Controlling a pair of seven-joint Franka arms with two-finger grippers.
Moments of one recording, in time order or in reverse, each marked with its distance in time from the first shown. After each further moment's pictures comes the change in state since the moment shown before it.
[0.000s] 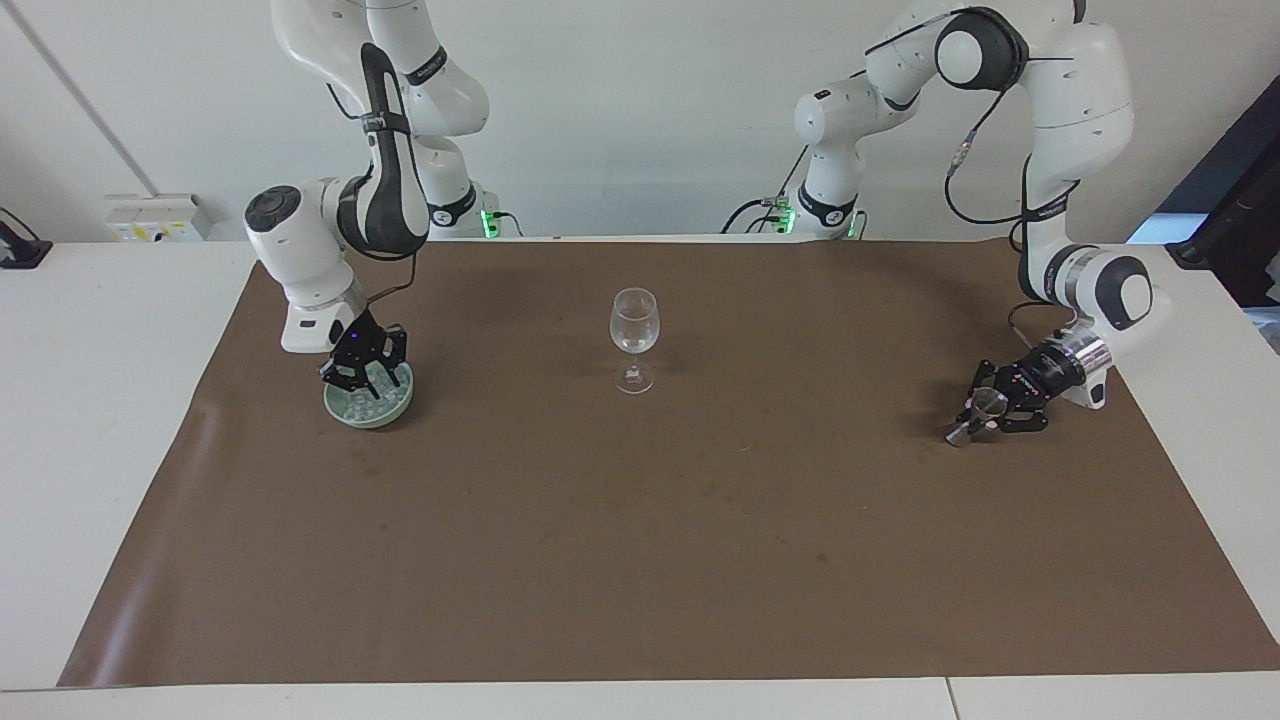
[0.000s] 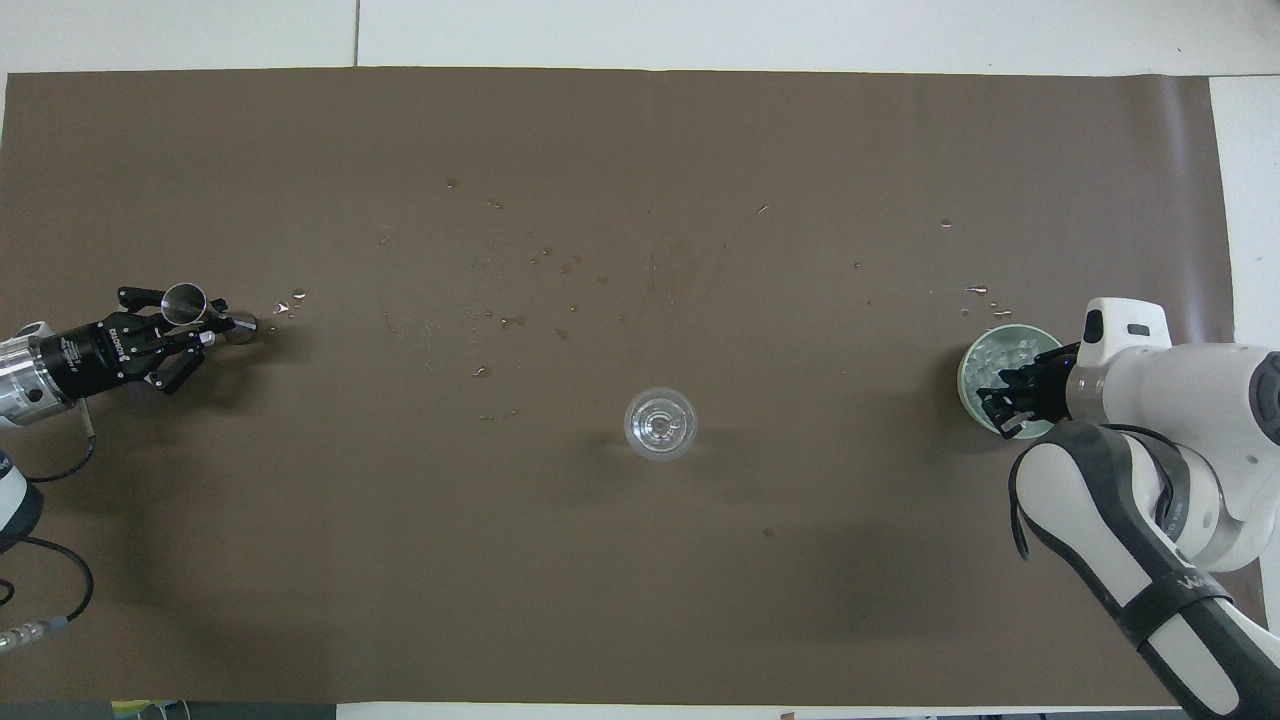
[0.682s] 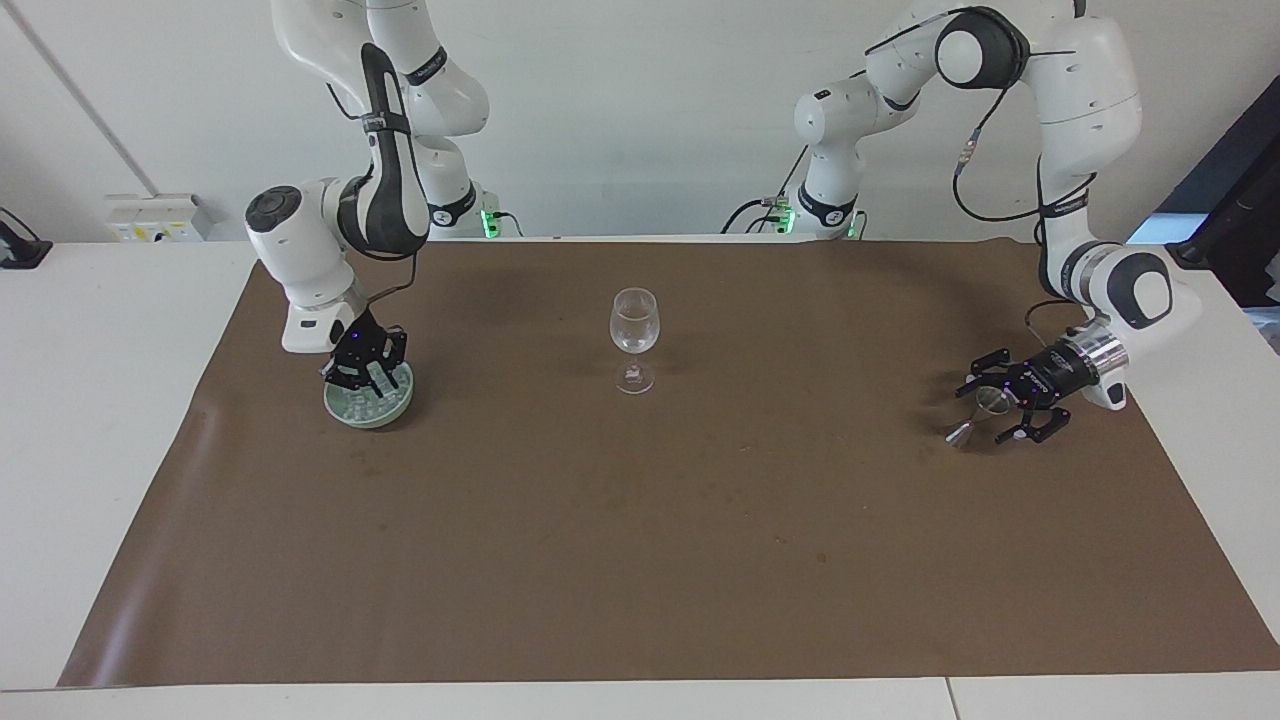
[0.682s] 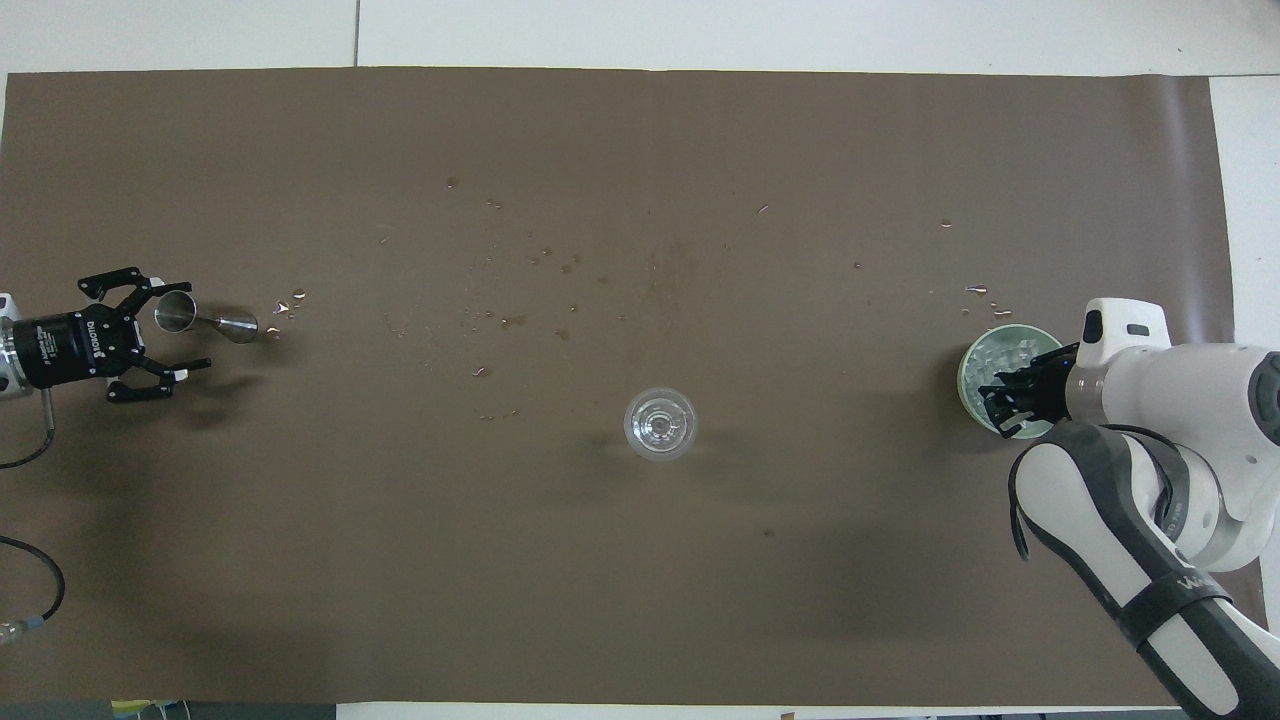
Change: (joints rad) left arm 0.003 -0.003 0.001 0.127 0.274 0.004 0.058; right arm 0.000 0.000 0.001 -0.001 0.000 0.000 0.000
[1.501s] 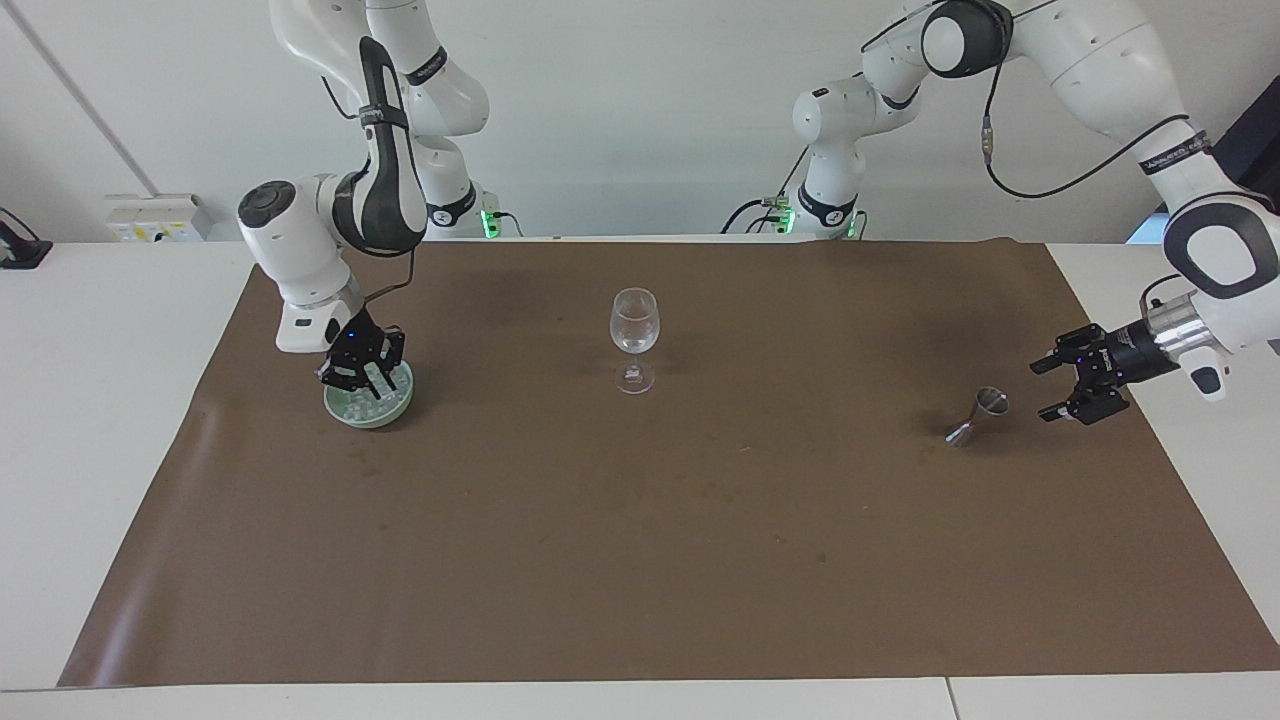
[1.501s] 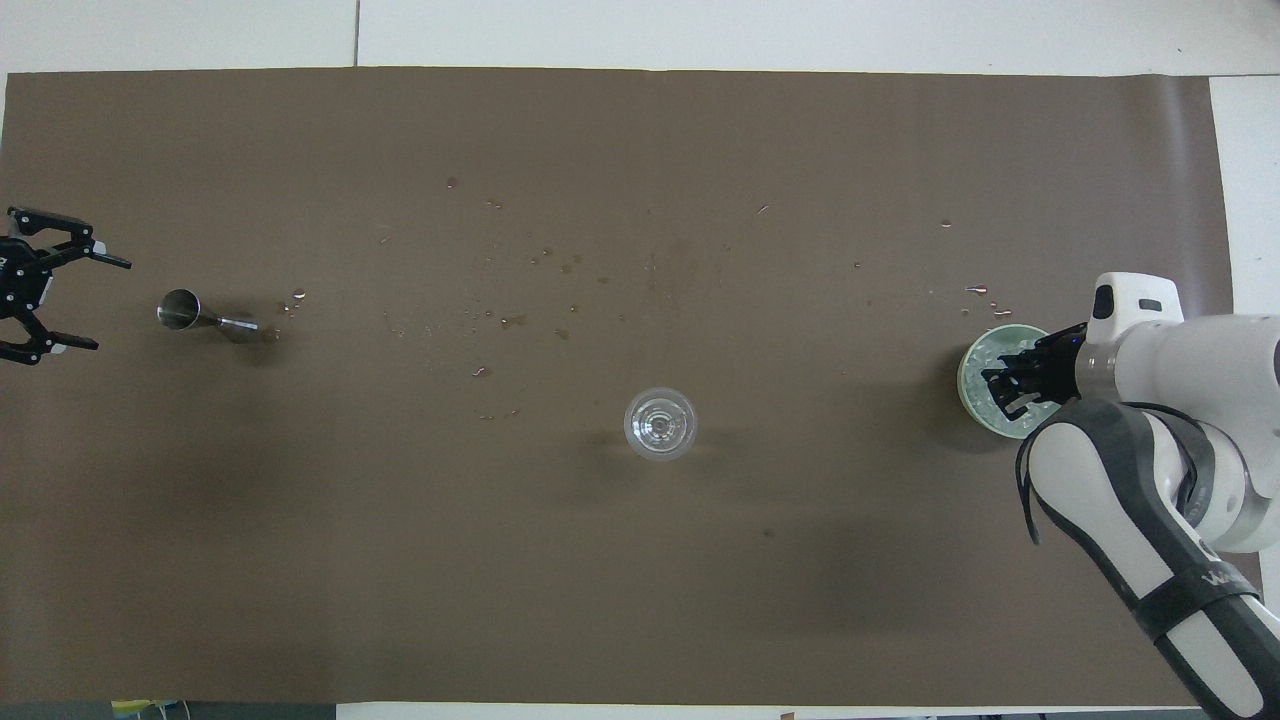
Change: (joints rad) left arm -0.152 -0.095 -0.021 0.336 0.680 -0.061 0.025; right arm 0.009 -0.006 0.003 0.111 0.000 -0.132 0.036
